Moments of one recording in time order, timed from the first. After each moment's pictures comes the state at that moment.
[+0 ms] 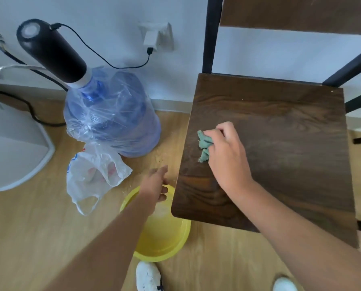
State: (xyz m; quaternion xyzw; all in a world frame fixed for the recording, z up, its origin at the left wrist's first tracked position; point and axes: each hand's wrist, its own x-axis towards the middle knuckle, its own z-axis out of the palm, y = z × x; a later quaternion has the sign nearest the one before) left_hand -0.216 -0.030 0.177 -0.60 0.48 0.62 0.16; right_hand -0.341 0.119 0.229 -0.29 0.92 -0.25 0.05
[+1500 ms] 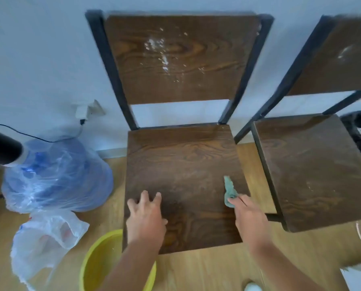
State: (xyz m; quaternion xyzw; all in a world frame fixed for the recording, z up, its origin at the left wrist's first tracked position) left_hand -0.276 0.081 0.298 -0.19 0.94 0.11 0.25; right_hand -0.326 0.348 0.252 -0.10 0.99 -0.09 0.10
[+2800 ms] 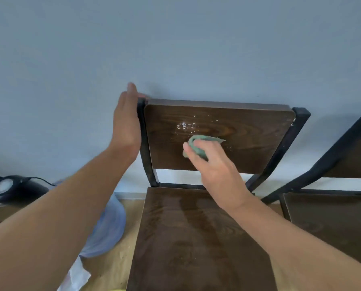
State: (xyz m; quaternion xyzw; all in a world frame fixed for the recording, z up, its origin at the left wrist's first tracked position) left_hand -0.535 -0.052 0.473 -0.28 0.63 0.68 -0.23; right_hand -0.549 0.160 0.401 -0.44 0.86 -0.20 -0.17
